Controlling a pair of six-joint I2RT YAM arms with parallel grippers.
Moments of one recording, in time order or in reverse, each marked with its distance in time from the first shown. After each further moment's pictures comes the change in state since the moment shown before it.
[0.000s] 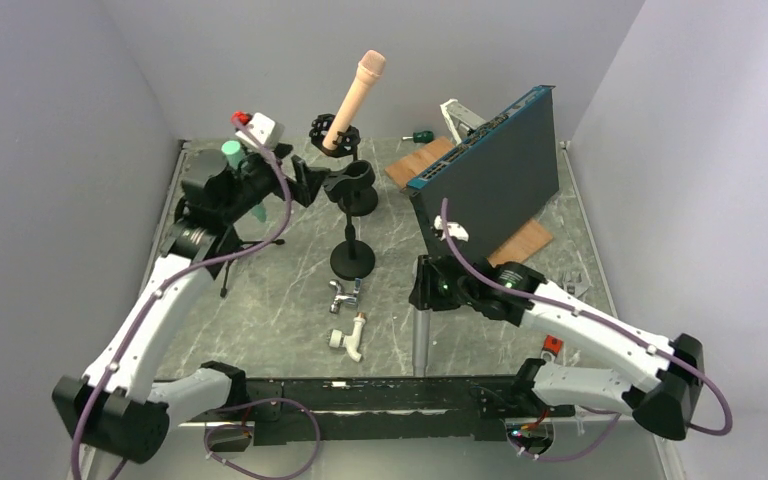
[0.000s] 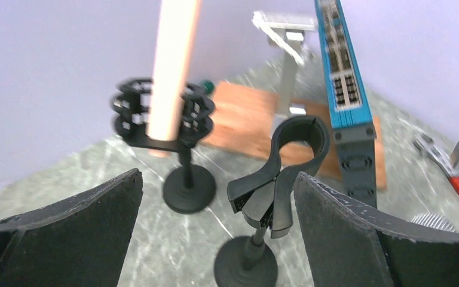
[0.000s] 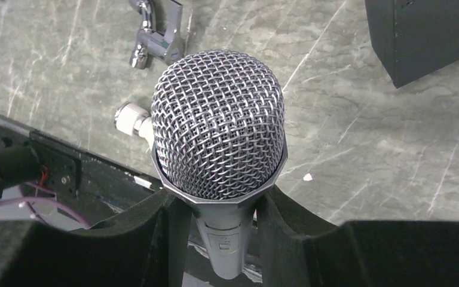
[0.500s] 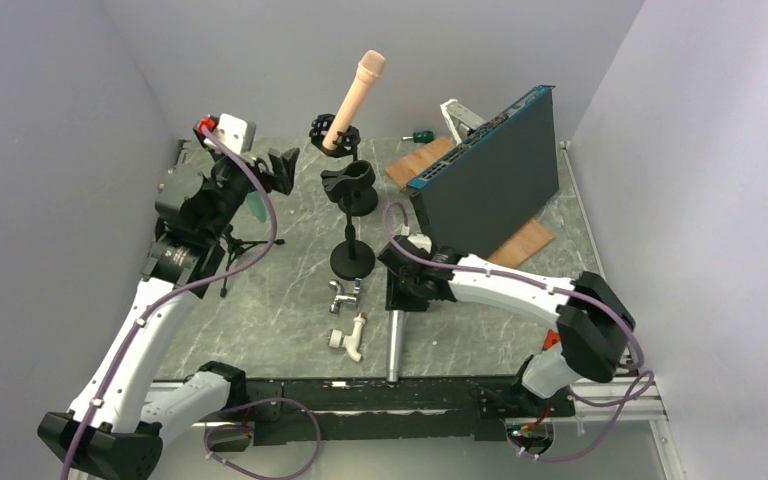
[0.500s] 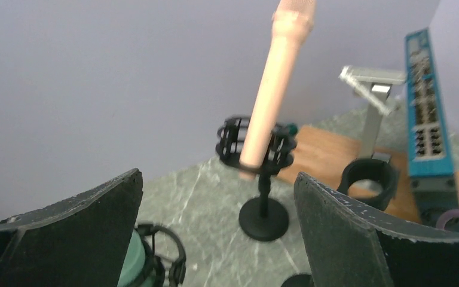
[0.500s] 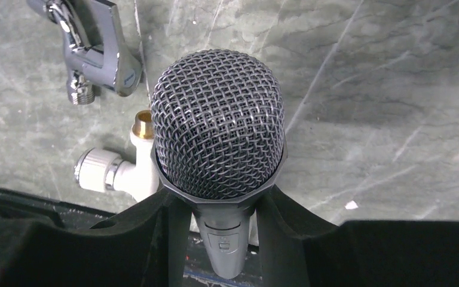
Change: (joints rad) left arm -0.009 -0.156 0.032 0.038 -0.314 0.095; right arm 0.014 0.441 0.095 0.069 -0.020 0.192
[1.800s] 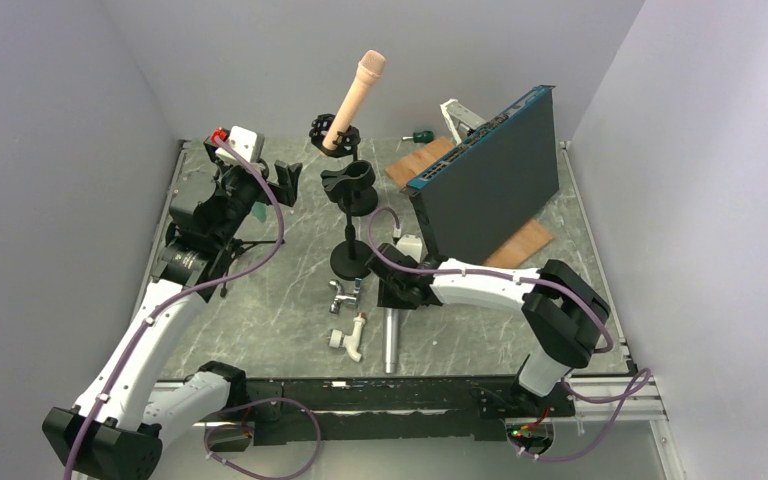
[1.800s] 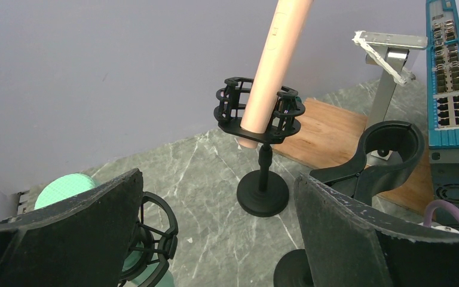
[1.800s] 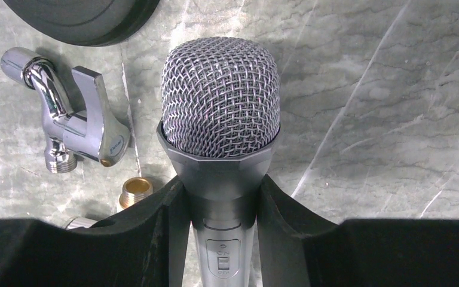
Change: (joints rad) left arm 0.000 -0.024 -0.143 0.016 -0.043 -0.001; right arm 0.025 0.167 -0.023 0.195 0.137 0.012
